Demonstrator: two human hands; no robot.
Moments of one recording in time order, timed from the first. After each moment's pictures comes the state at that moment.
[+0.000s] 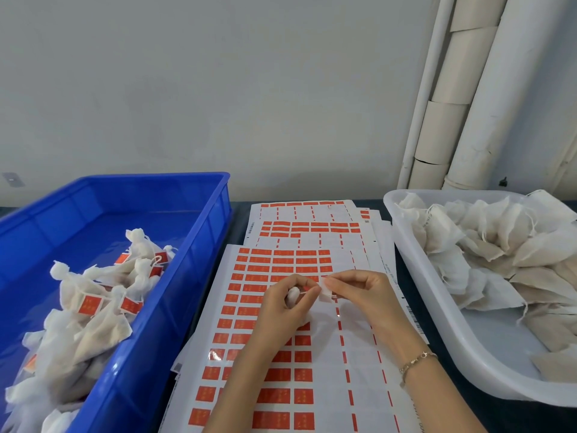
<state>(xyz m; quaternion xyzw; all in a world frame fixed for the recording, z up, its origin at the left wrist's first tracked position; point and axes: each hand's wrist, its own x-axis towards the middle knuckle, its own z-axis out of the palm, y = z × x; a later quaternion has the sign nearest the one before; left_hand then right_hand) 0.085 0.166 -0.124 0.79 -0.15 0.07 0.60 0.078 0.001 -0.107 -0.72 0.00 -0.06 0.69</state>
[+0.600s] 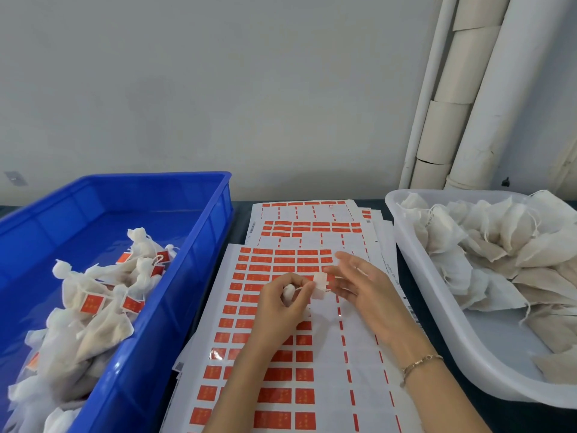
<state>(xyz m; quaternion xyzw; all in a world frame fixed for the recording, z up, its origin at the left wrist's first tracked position) 0.085 0.166 -0.123 0.80 -0.10 0.11 0.59 0.081 0.005 -0.102 -0.66 0.01 -0.02 0.75</state>
